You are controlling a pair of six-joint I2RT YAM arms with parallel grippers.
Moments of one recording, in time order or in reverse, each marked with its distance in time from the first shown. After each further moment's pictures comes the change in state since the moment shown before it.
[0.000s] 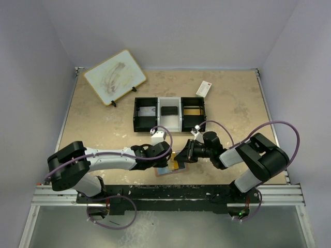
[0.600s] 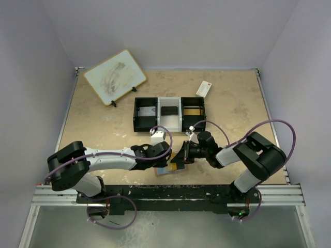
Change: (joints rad) left arm 0.000 -0.001 0.000 -0.006 -0.008 -0.001; right arm 0.080 0.048 0.062 -0.044 0.014 -0.002
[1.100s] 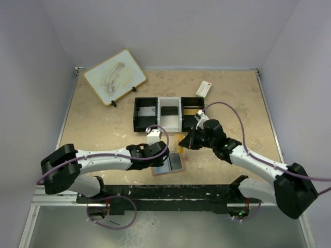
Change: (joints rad) left arm 0.000 -0.058 0.000 -0.093 -0.060 0.004; right arm -0.027 -0.459 0.189 -0.646 0.303 -0.275
